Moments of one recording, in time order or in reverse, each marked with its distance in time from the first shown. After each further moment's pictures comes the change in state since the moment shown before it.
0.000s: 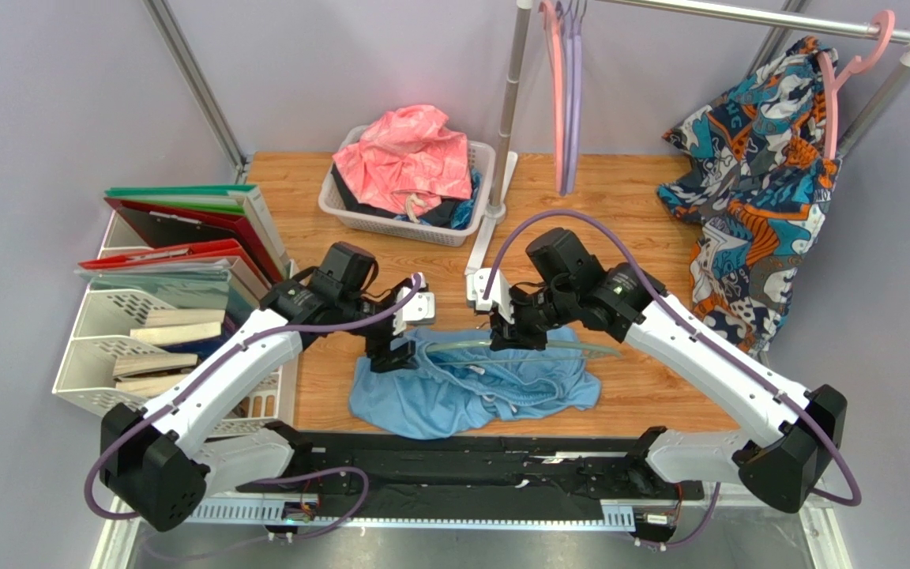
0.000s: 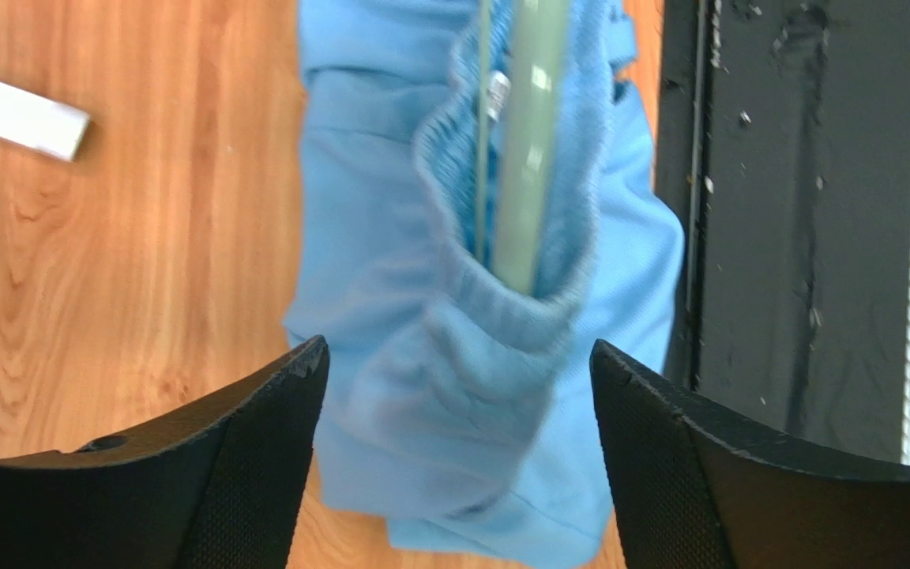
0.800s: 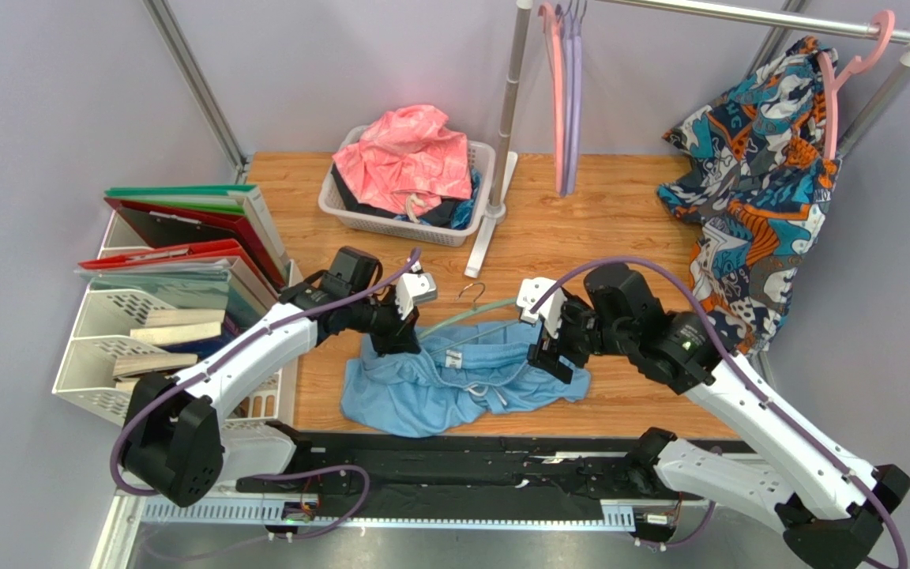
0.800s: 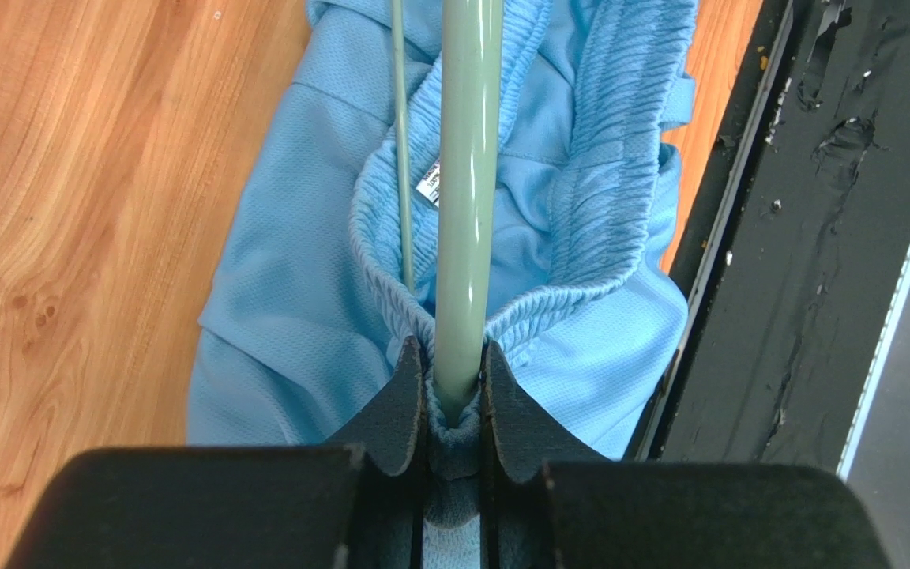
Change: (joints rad) left arm 0.060 0.119 -0.122 0.239 -0.024 -0.337; right arm -0.016 -0.327 -0.183 0.028 0.280 0.161
